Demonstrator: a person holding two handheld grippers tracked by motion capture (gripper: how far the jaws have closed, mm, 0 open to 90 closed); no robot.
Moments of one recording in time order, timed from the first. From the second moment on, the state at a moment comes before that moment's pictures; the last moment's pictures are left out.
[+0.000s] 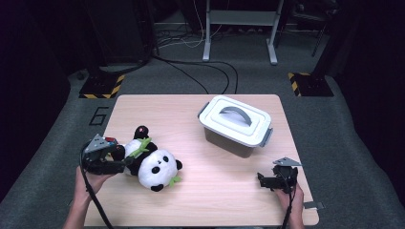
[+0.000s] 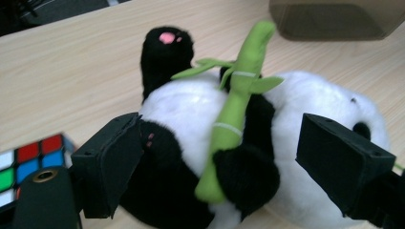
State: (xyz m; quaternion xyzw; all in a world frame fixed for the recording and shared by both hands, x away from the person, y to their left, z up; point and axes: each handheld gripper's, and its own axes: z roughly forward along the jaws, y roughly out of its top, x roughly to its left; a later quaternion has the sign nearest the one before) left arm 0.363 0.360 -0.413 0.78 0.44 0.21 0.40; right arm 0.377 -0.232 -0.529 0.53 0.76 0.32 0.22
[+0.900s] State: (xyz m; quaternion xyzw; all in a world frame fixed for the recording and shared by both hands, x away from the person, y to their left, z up) left arm 0.345 0.375 -0.521 0.78 0.51 0.23 0.29; right arm 0.385 -0.232 -0.525 0.52 0.78 0.30 0.20
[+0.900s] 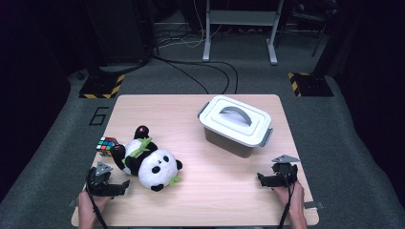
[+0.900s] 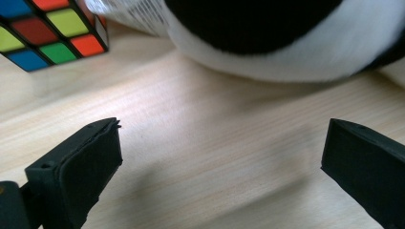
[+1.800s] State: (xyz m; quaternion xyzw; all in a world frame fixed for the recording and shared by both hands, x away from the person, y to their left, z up) left arm 0.345 0.380 -0.532 0.76 0.52 0.22 0.32; right arm 0.385 -0.229 -0.452 0.49 0.78 0.36 0.15
